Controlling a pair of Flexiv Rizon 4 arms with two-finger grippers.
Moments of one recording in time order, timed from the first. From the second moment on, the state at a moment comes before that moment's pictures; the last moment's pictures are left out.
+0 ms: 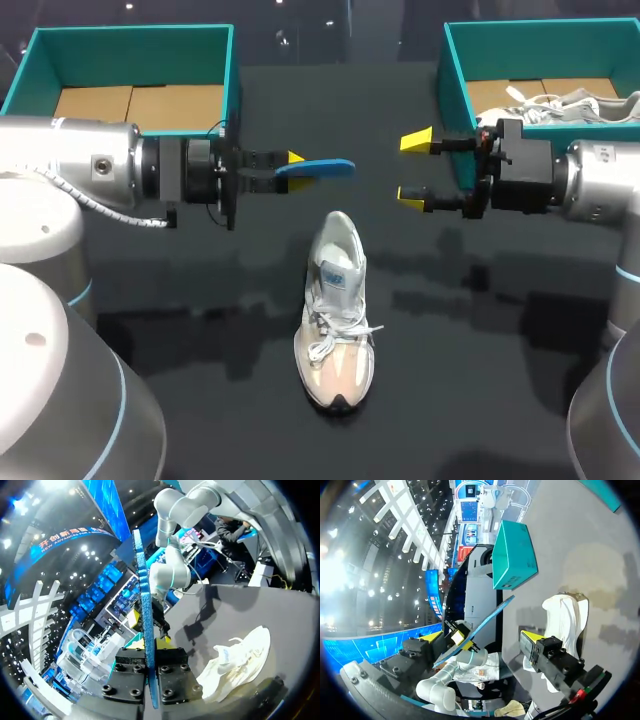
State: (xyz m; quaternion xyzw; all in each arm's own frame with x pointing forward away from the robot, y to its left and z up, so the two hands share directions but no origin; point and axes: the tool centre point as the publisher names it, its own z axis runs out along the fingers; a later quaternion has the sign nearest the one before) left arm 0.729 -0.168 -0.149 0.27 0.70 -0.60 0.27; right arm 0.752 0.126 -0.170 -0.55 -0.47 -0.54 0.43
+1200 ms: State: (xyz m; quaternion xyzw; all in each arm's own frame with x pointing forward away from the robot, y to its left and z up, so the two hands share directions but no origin) left arm 0.695 -0.168 -0.105 -0.16 0.76 -0.62 -0.04; right arm 0.751 0.126 -0.169 -0.55 -0.47 -0.54 0.43
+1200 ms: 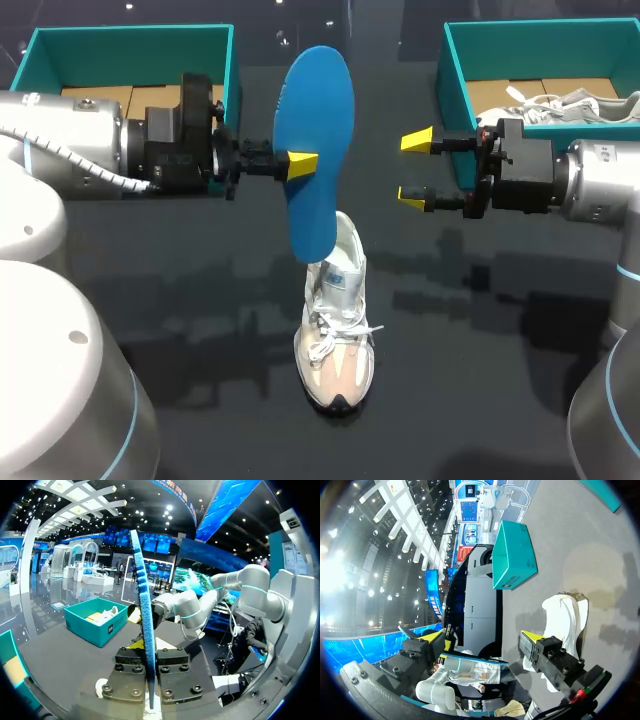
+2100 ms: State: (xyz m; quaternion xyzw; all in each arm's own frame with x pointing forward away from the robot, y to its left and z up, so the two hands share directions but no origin) left arm 0.740 -0.172 -0.111 -0.40 0.63 -0.55 -0.39; right arm 0.751 0.126 -0.169 -0.55 -0.47 -0.54 0.43
